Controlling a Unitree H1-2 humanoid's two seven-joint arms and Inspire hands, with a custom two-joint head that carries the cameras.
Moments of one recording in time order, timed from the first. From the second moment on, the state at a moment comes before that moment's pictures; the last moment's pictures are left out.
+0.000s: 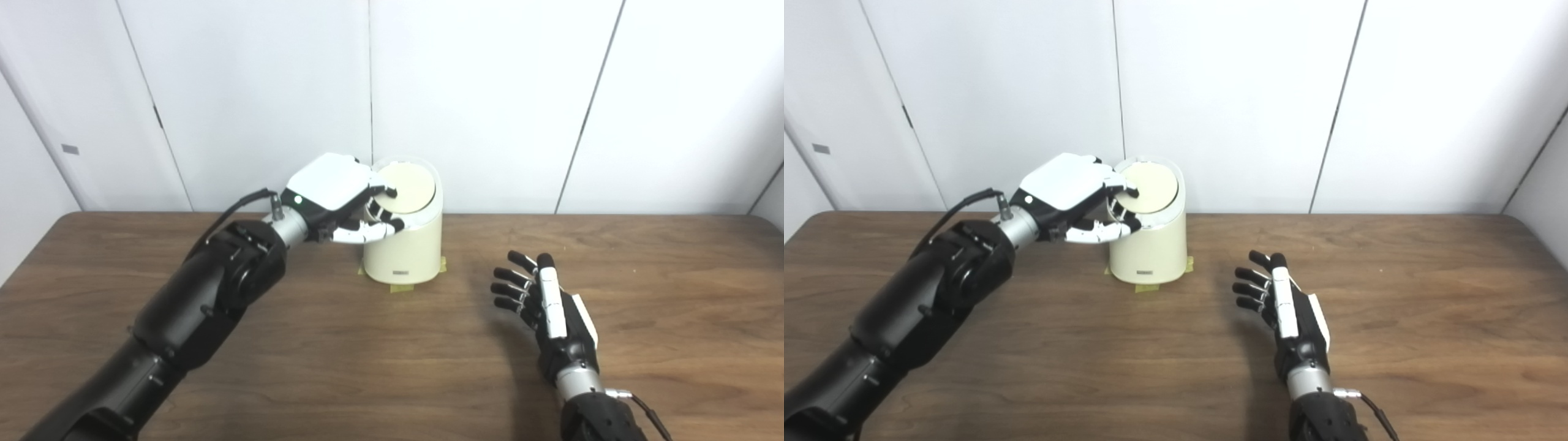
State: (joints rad) left arm -0.72 0.45 -0.51 0.10 0.93 -0.07 -0.29; right arm -0.12 0.06 -0.03 -0.19 0.01 0.38 -0.08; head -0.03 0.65
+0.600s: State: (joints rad) left arm -0.68 0.45 -0.54 0.08 1.16 -0.13 -0.26; right arm -0.12 0.07 -0.03 -0.22 -0.01 0.39 -0.09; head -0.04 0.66
